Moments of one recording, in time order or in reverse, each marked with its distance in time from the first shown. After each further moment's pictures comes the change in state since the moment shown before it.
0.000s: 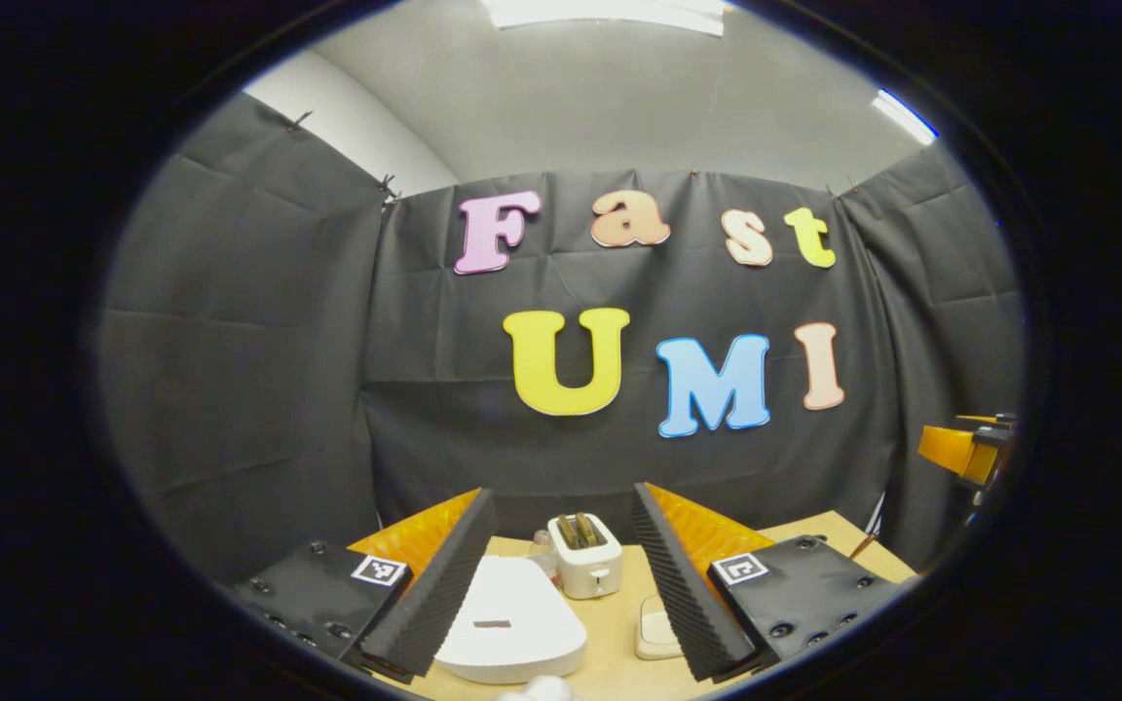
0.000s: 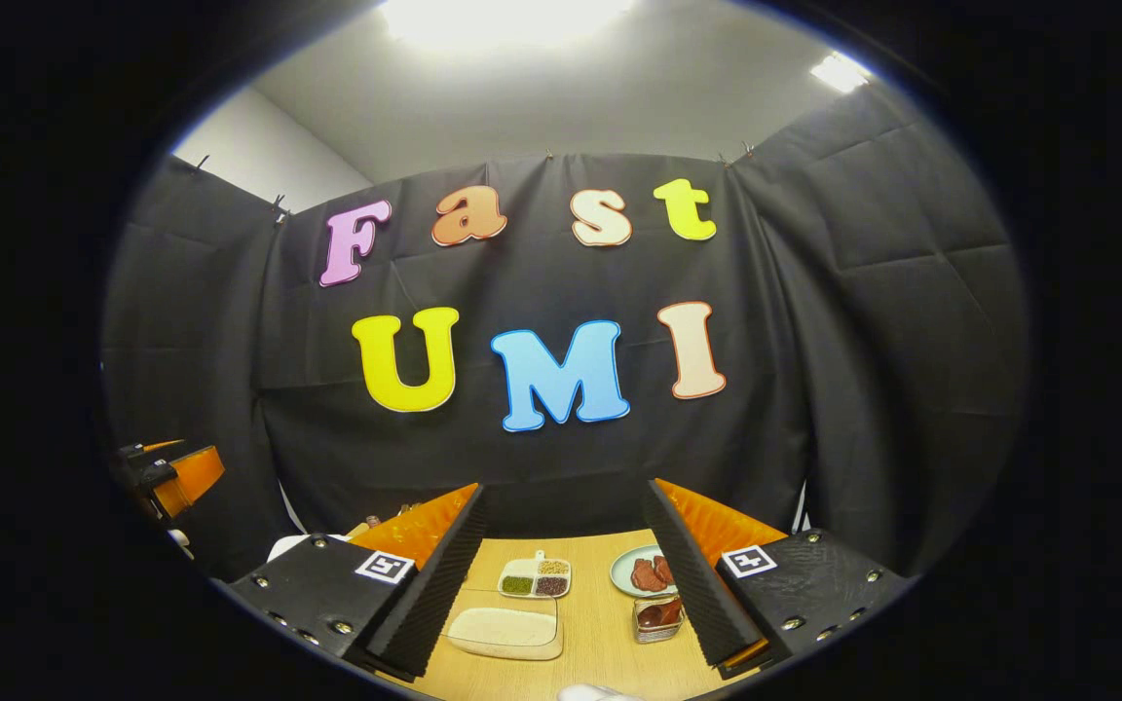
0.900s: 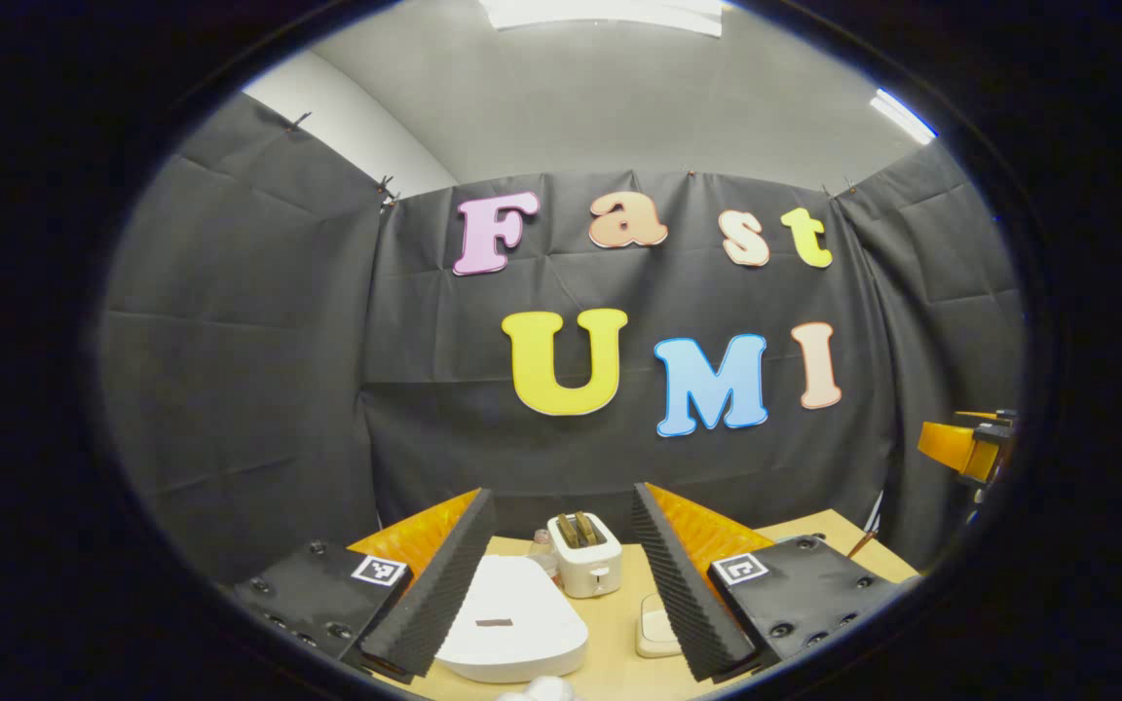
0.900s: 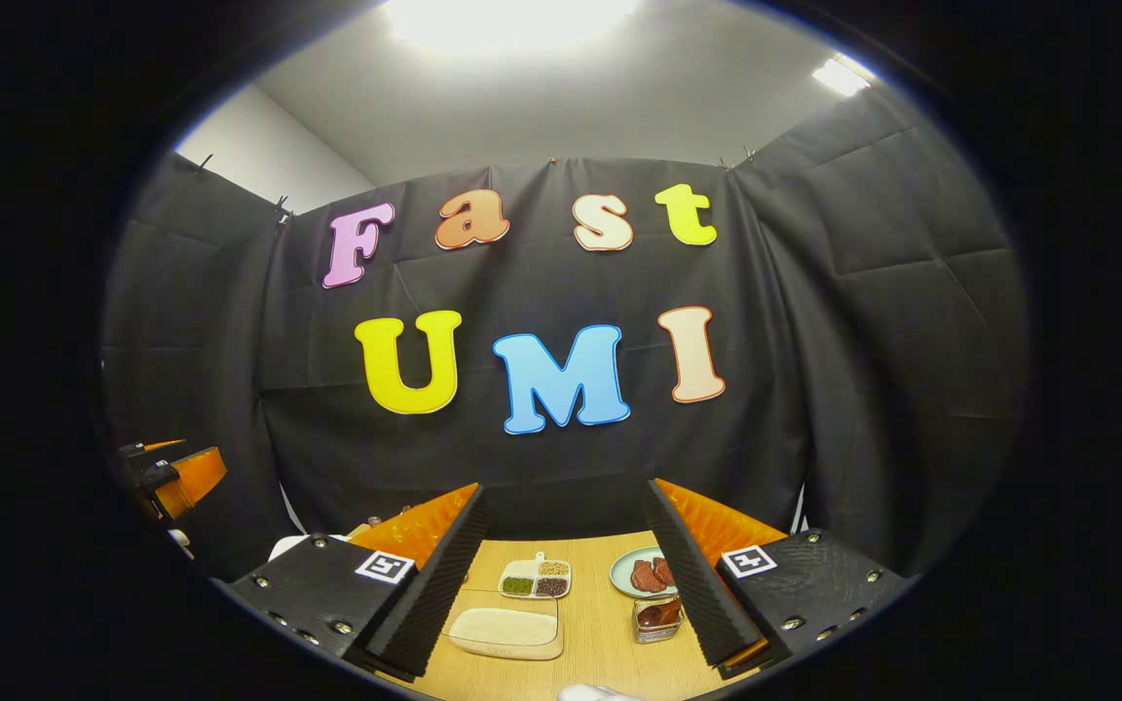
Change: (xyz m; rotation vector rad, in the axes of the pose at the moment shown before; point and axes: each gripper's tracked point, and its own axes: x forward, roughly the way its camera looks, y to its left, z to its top) left arm -0.005 0.000 -0.002 0.006 0.003 -0.005; right arm -0.007 0.003 0.003 -0.002 -0.013 0.000
